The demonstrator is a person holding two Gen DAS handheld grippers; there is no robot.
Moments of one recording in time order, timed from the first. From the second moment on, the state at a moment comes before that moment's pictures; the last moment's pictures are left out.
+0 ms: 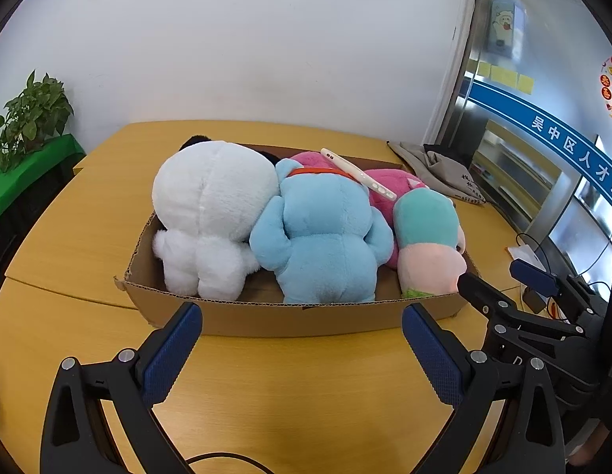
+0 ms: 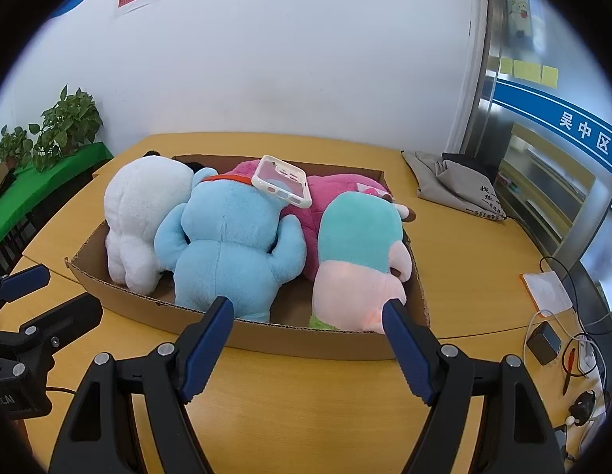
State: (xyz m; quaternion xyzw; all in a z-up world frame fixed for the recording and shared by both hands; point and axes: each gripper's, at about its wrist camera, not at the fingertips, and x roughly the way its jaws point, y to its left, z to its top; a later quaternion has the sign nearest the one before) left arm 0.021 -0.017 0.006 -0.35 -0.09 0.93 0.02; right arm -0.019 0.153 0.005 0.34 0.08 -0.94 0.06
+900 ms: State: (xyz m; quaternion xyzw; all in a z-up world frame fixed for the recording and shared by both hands) left arm 0.026 -0.011 0.006 -0.33 -0.06 0.94 -0.02; right arm -0.019 0.163 -0.002 0.34 0.06 -0.94 0.06
